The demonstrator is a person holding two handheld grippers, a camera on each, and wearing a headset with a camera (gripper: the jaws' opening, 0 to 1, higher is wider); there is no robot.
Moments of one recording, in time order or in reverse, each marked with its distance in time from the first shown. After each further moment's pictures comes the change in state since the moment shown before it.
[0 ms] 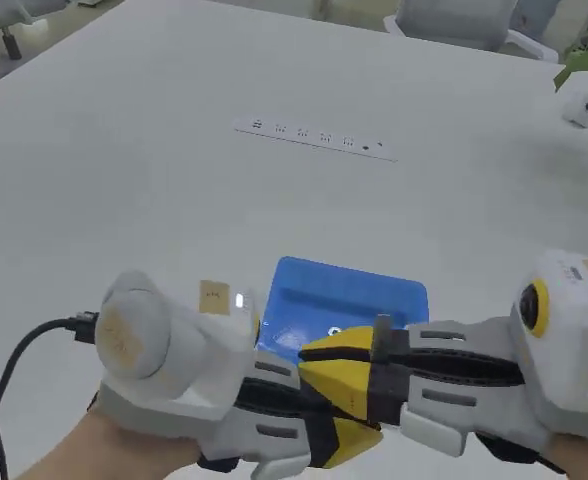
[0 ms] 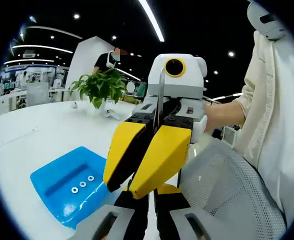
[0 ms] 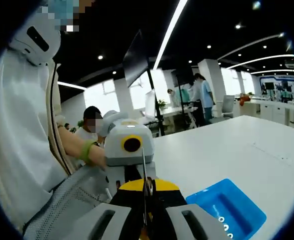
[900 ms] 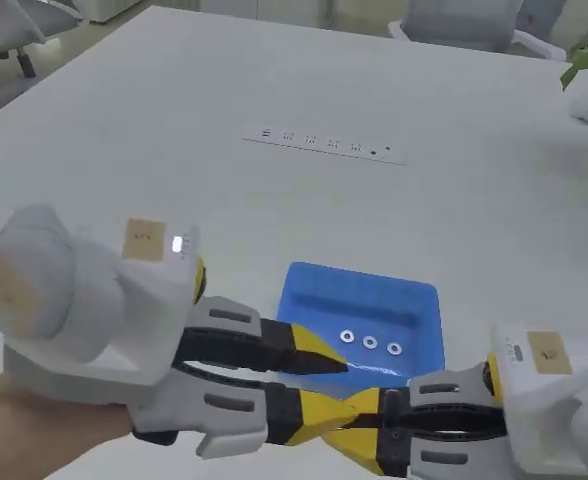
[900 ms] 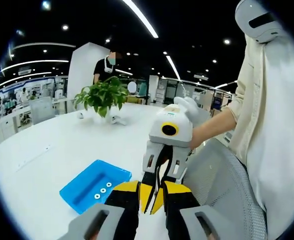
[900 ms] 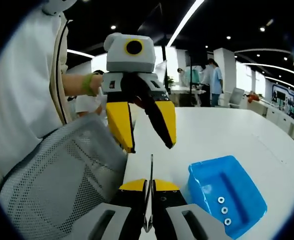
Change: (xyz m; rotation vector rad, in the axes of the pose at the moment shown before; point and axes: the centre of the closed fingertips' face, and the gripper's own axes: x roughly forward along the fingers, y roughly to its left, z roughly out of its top) left arm -0.038 -0.006 0.036 0.118 0.050 0.057; right arm -0.002 0.003 -0.079 -0.161 0.249 0.018
